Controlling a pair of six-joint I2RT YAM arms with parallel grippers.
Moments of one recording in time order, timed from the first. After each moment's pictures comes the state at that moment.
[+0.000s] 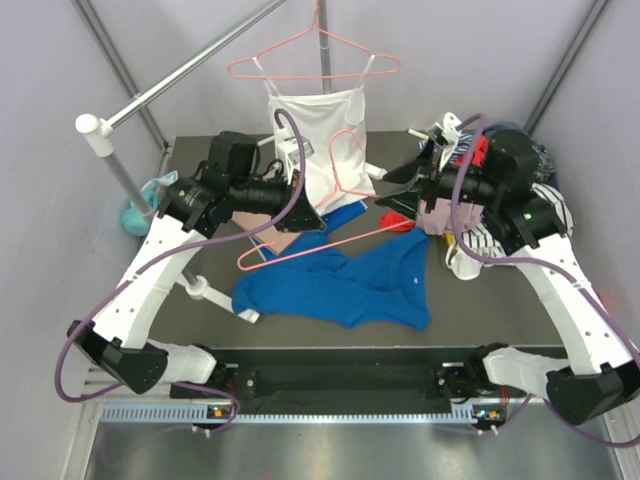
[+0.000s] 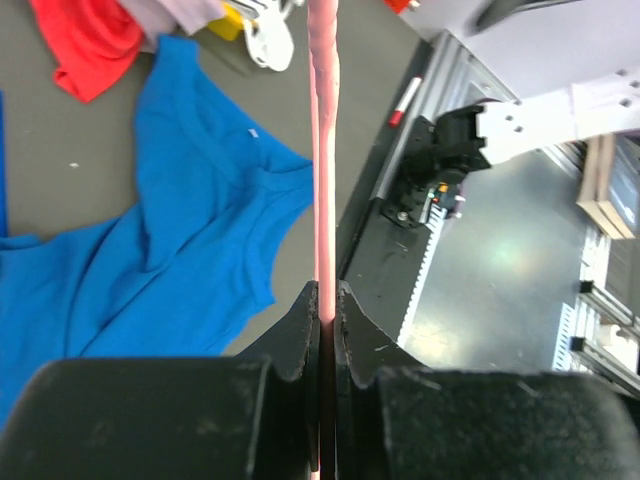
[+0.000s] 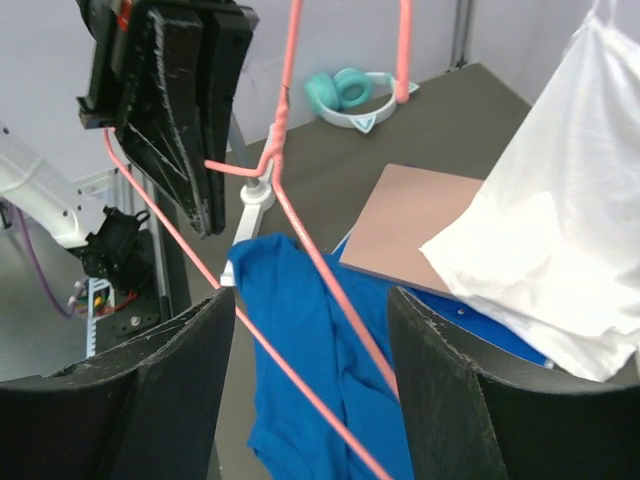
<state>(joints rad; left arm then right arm) -0.51 1.34 1.62 -0.88 0.77 -0.10 0.37 1.13 1.35 -0.32 -0.87 0.03</state>
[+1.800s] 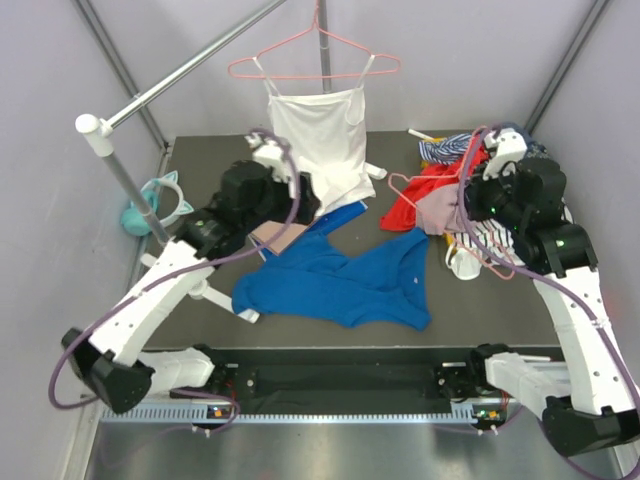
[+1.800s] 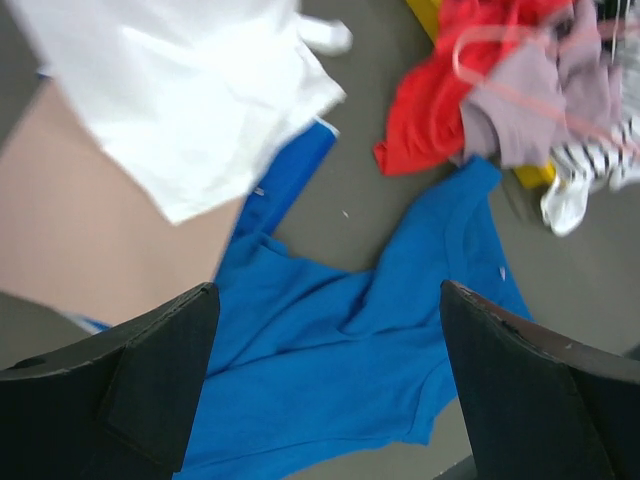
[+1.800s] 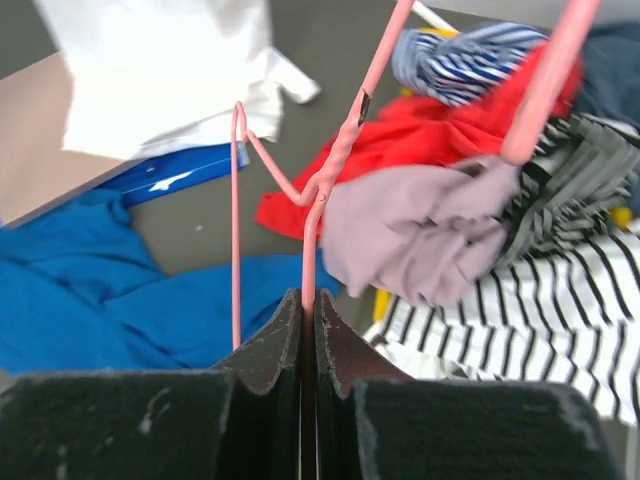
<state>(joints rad) -0.60 1.19 1.31 -0.51 -0.08 -0.31 0.20 0.98 1.27 -0.69 -0.10 -0.01</state>
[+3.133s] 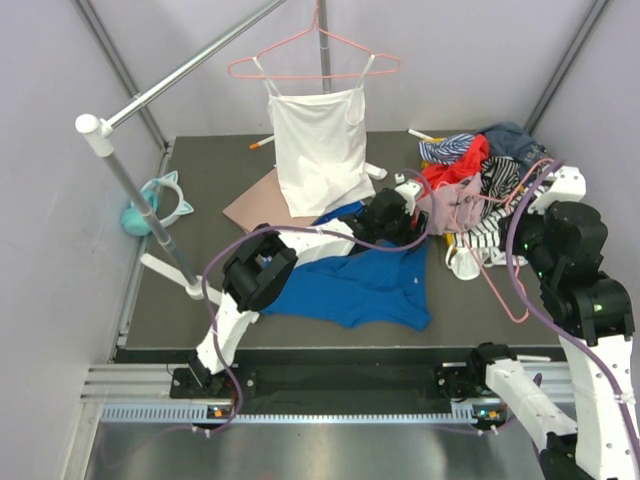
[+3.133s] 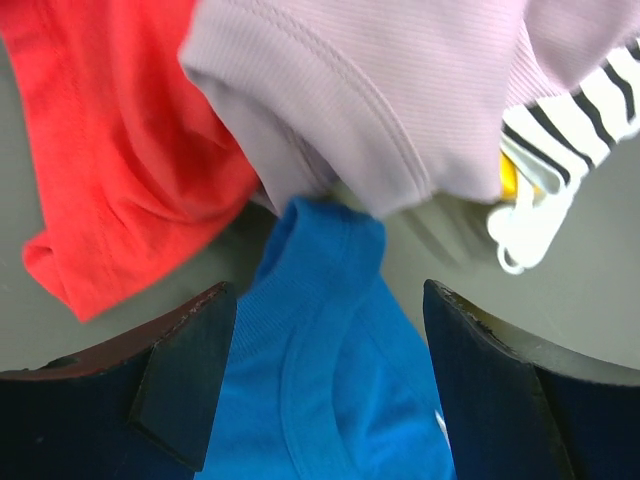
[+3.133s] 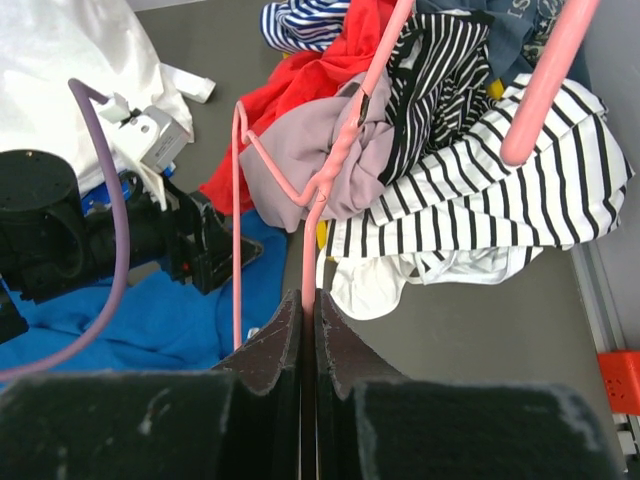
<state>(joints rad) -0.89 2.20 1.62 0.05 0.10 -0.34 0.14 0.74 1.27 -0.91 0.16 0.18</state>
